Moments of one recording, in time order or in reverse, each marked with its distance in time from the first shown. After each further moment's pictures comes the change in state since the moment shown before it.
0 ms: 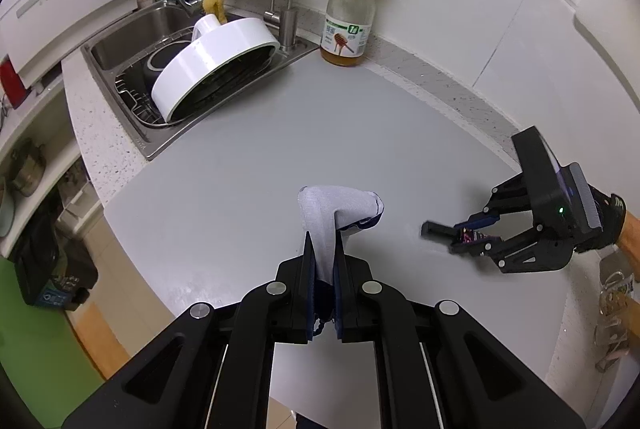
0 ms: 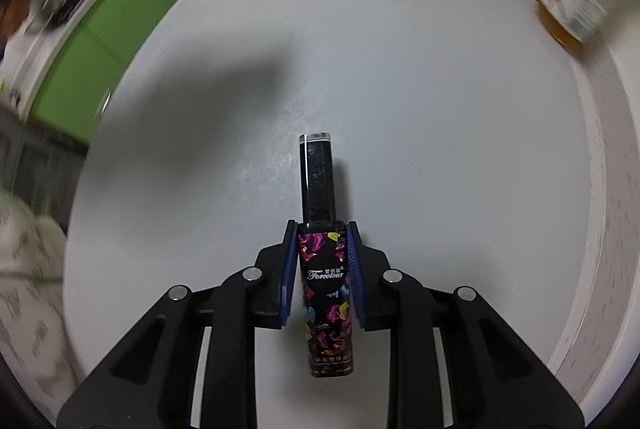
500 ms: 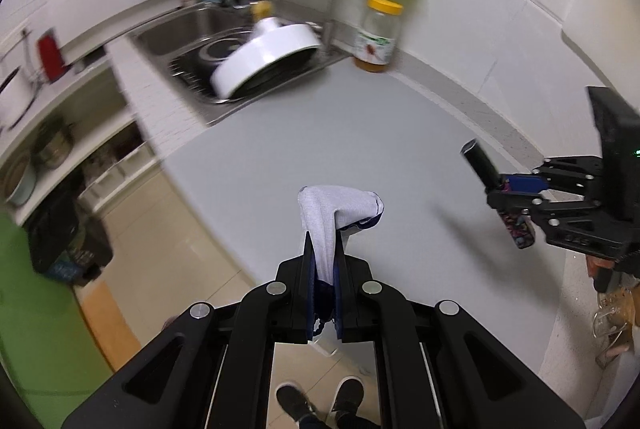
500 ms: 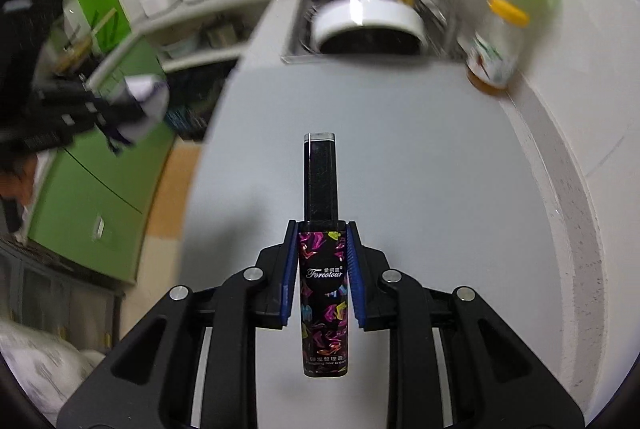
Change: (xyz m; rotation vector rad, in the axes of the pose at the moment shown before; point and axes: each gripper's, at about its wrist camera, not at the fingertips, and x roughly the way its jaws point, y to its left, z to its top) left arm -0.080 0.033 -0.074 -0.086 -0.060 0.067; right arm -0.103 0.111 0.034 0.205 -0.343 -0.075
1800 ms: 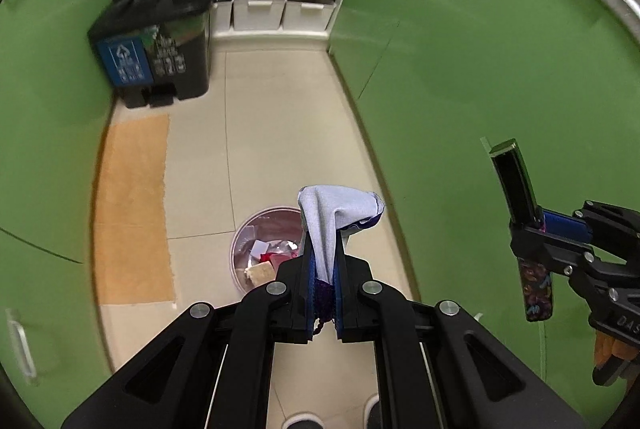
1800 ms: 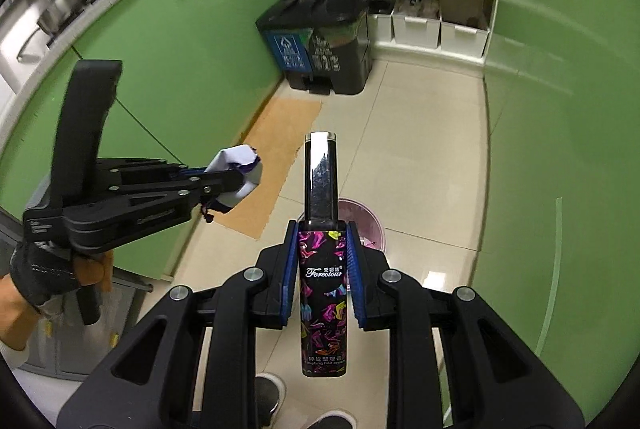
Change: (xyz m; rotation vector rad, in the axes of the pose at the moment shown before) left arm 0.255 0.424 -0.359 -0.545 0.026 0.193; right arm 0.503 0.357 -0.062 -0.218 0.131 0.306
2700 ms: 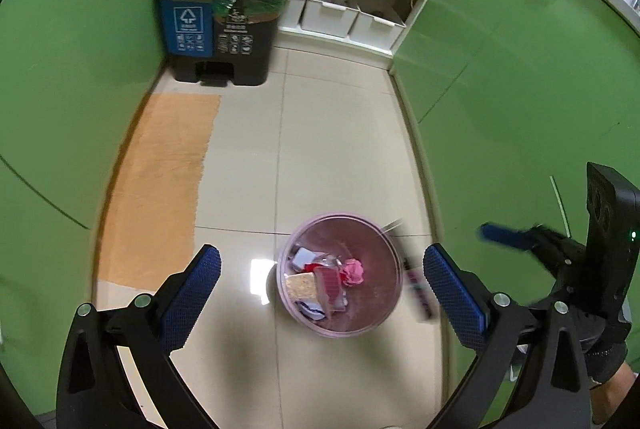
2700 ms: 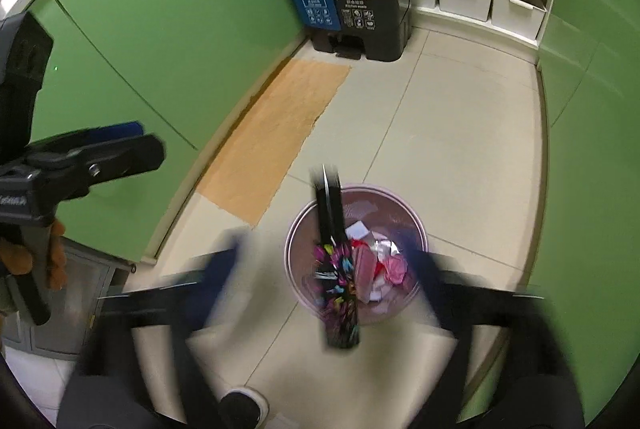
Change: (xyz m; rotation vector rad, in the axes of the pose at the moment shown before) left arm 0.021 0.092 -0.034 -0.185 -0.094 0.088; right arm 0.161 0.004 -0.009 -0.085 0.057 0.060
